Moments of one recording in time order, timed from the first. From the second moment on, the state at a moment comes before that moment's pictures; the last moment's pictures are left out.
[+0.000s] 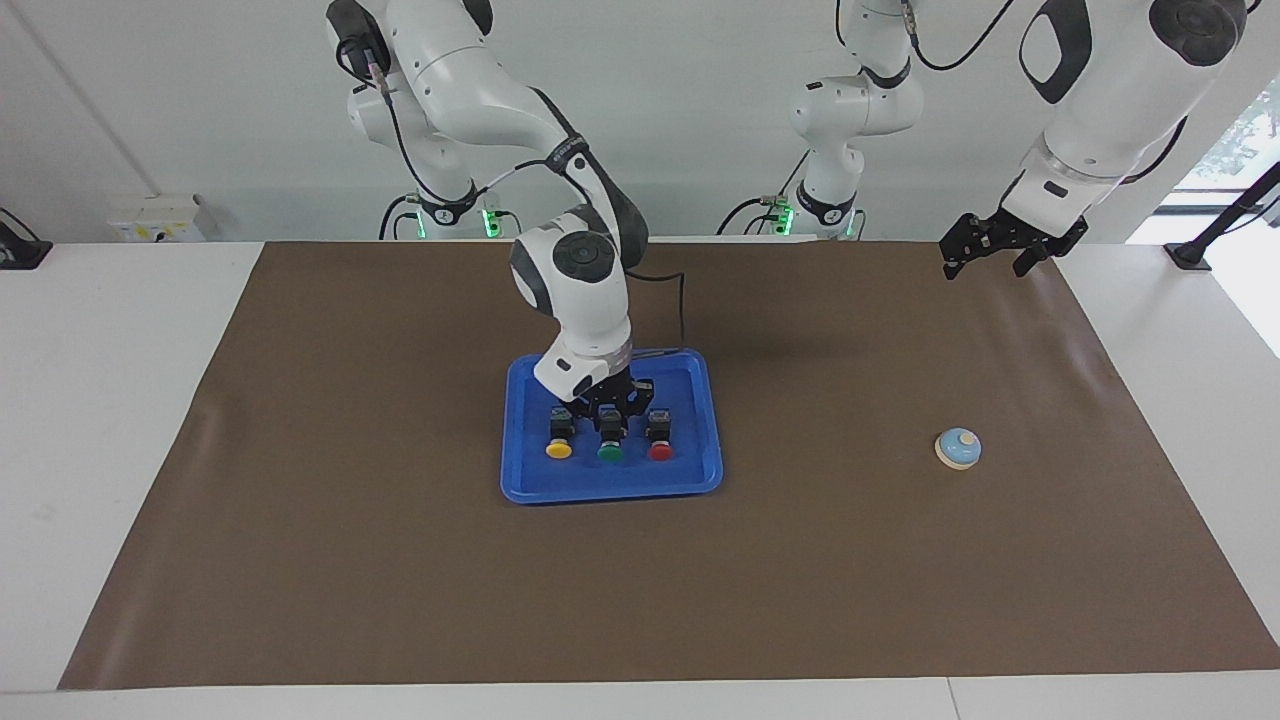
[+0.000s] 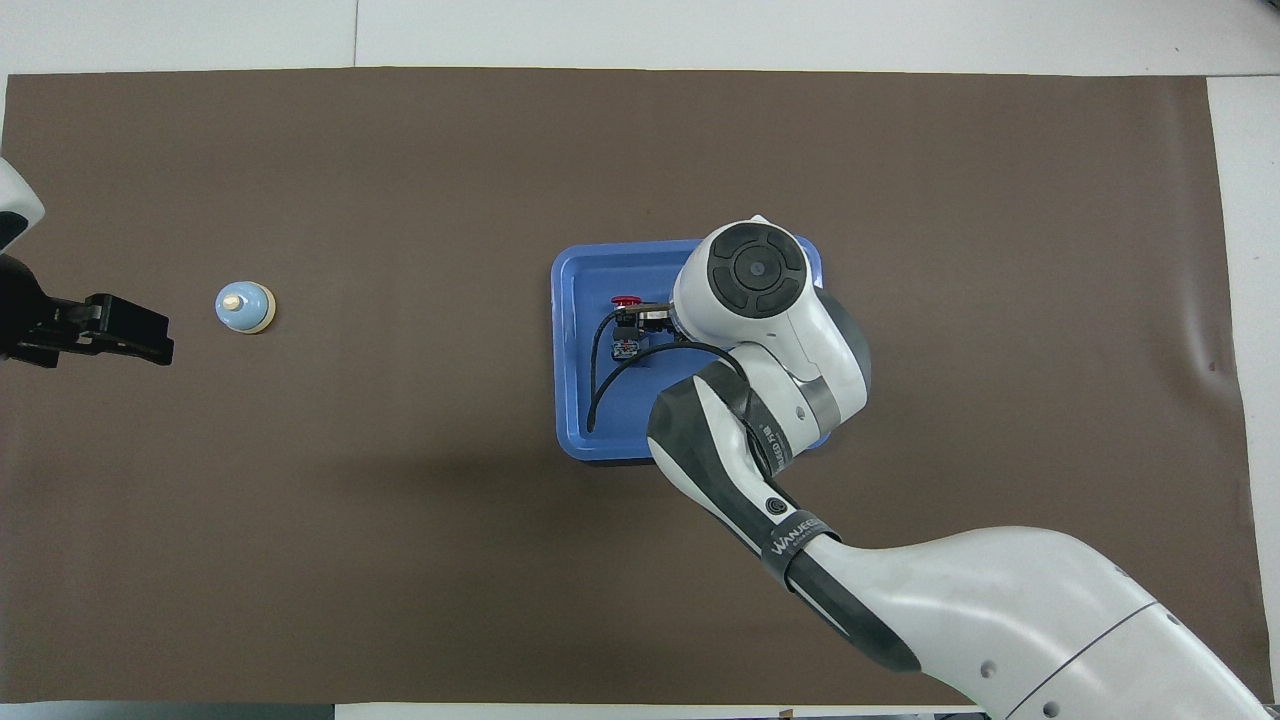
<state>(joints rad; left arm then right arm) 0.03 -0.03 -0.10 -1.66 0.01 1.51 -0.01 0.33 0.45 0.19 -1.77 -0.09 2.30 0.58</state>
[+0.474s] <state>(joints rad) 0.03 -0.03 -0.10 -1.66 0.01 1.51 -0.01 0.34 0.44 0.20 -1.81 -0.09 2.34 0.58</state>
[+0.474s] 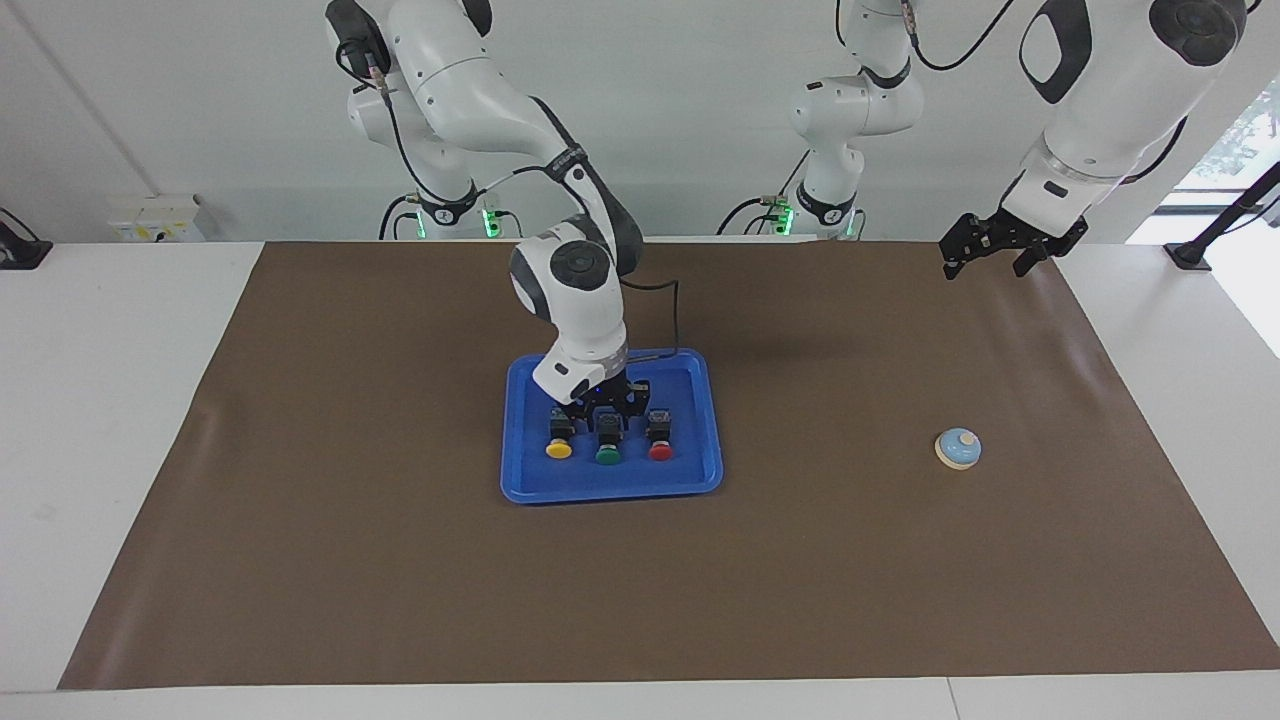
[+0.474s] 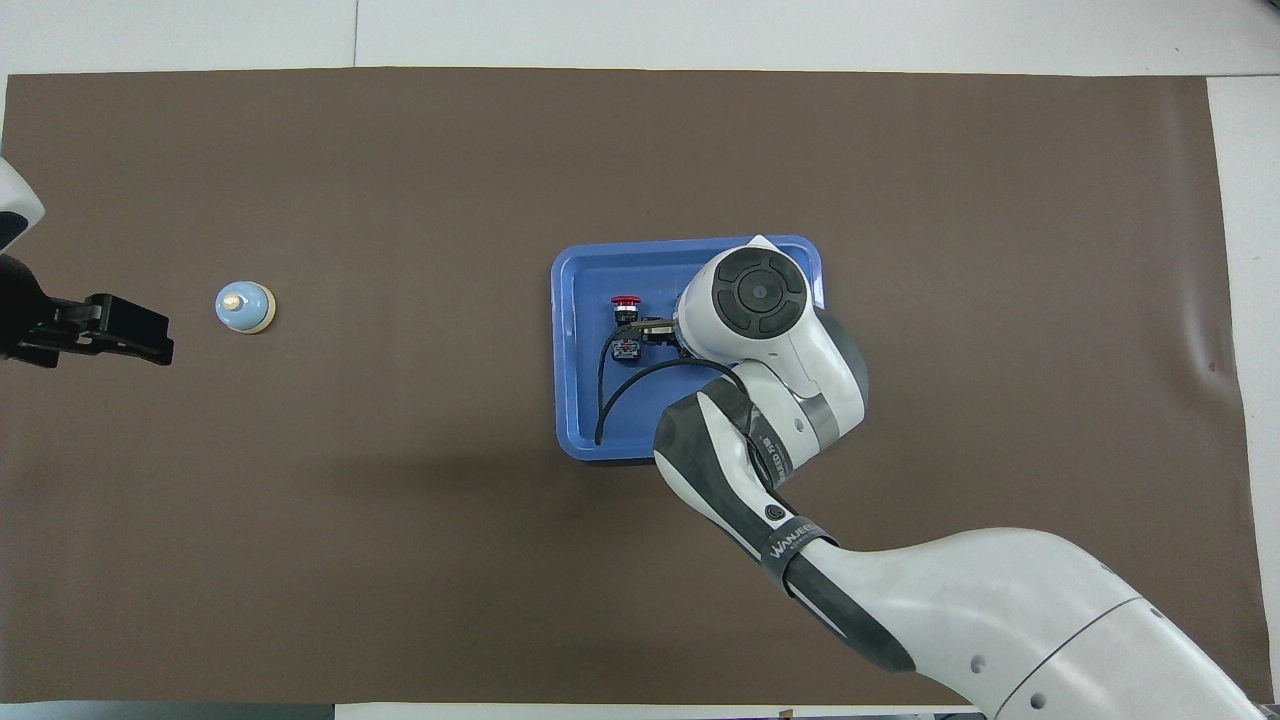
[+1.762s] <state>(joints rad) 0.03 -0.03 -0.10 -1.66 0.01 1.51 -0.01 -0.02 -0.08 0.09 -1.73 -0.03 1.65 -0.01</state>
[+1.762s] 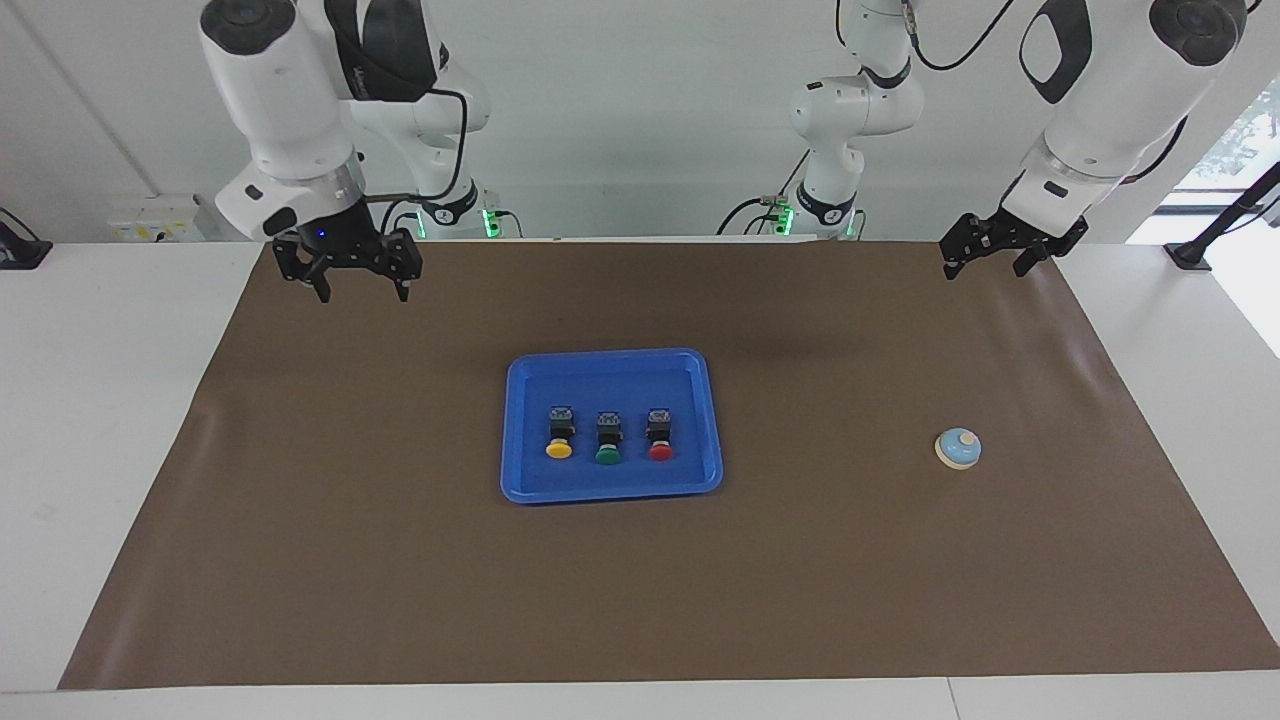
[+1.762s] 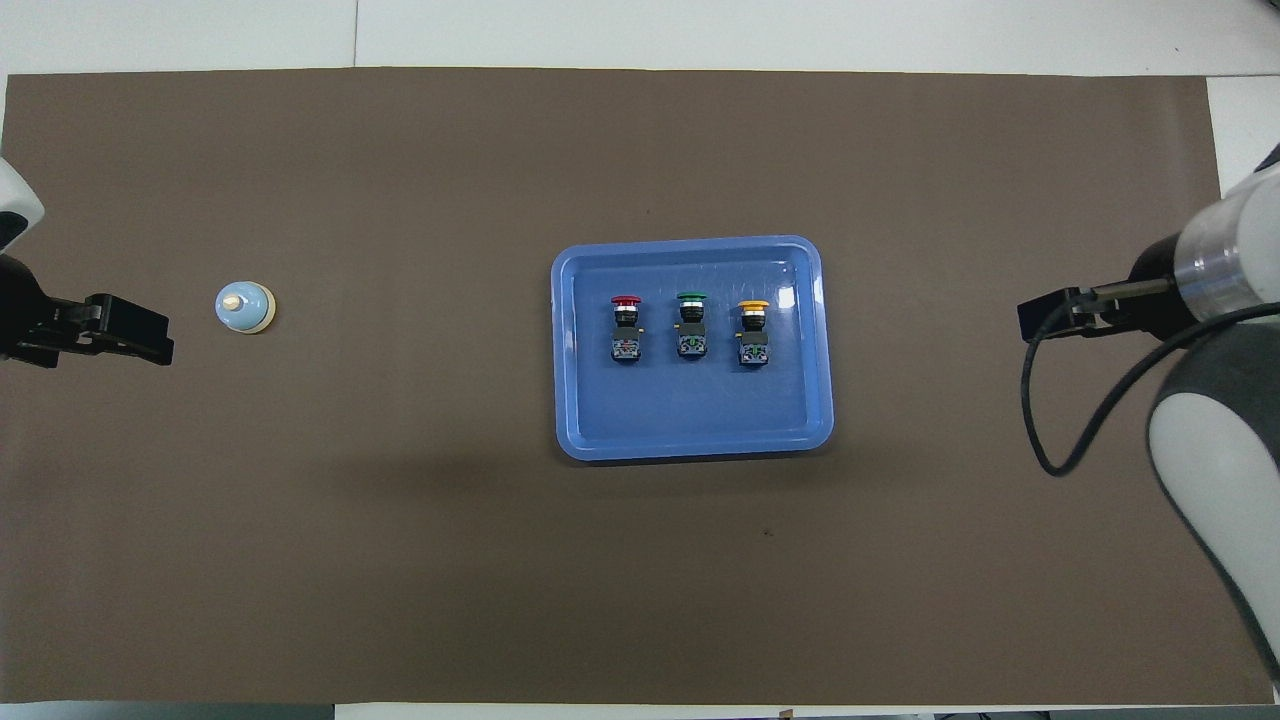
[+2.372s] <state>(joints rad) 0.03 -0.03 -0.10 -1.66 0.01 1.51 -0.01 -0.02 -0.08 0.01 -1.73 -0.02 1.63 -0.09</state>
